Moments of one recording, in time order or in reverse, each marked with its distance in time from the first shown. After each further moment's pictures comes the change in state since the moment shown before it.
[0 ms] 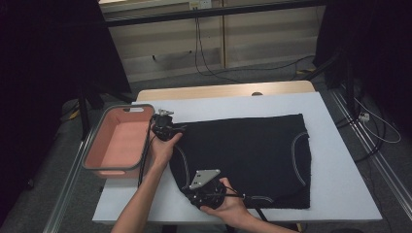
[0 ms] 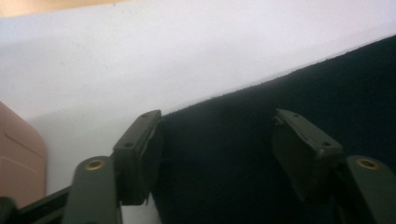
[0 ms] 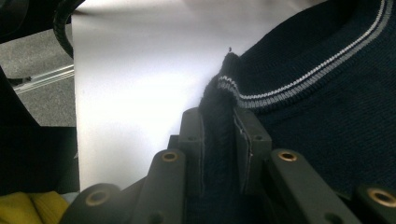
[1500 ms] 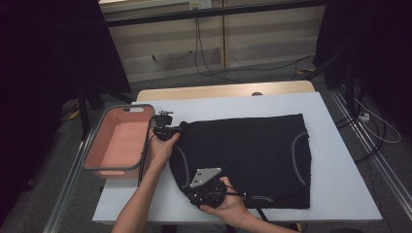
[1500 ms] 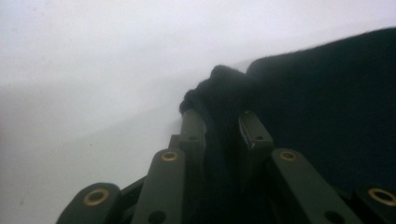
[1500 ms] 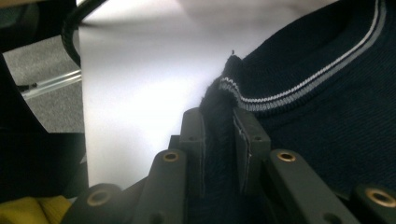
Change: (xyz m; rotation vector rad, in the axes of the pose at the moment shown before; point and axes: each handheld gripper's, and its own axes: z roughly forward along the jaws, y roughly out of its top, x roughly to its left) left arm 0.001 0.002 -0.004 0.046 -0.126 -0.112; right arm 0.000 0.004 -0.006 -0.026 0.012 0.018
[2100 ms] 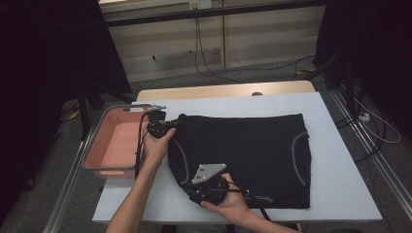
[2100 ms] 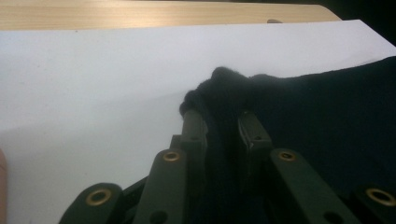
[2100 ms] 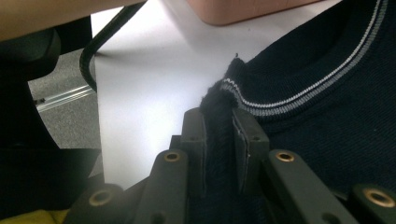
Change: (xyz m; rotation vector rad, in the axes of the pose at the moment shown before) left arm -0.002 0.011 -0.032 -0.131 -0.097 -0.008; right arm -0.002 0.011 -0.016 -0.060 0.010 0.009
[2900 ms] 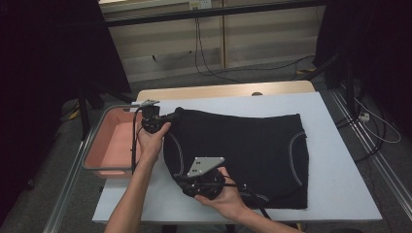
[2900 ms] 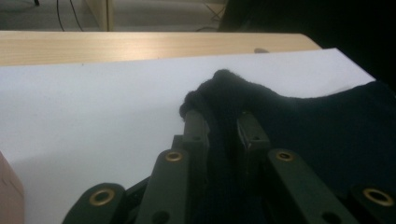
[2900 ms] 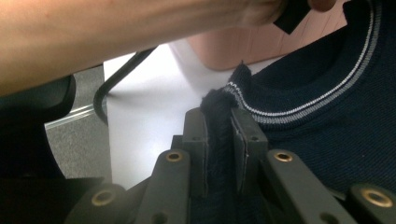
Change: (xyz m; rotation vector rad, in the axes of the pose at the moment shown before) left arm 0.006 0.018 -0.017 -0.078 -0.040 -0.010; right arm 0.003 0.030 -0.010 -0.086 0.001 -0.016
